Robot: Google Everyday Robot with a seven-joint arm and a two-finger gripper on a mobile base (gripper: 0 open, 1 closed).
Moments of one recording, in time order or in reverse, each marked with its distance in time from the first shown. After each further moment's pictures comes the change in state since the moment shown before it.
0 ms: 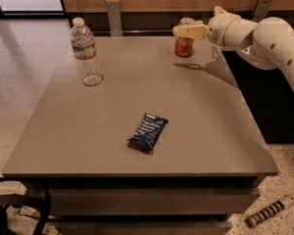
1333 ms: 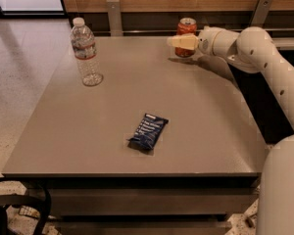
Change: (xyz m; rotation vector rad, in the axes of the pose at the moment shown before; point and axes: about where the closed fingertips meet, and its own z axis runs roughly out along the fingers) arm 0.071 -0.005 0.045 -0.033 0.112 0.160
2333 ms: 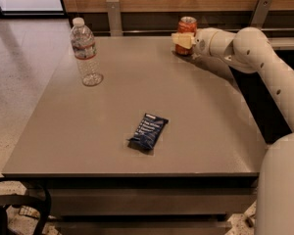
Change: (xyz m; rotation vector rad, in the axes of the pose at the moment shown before) arm 0.003 0.006 0.008 -0.012 0.002 0.003
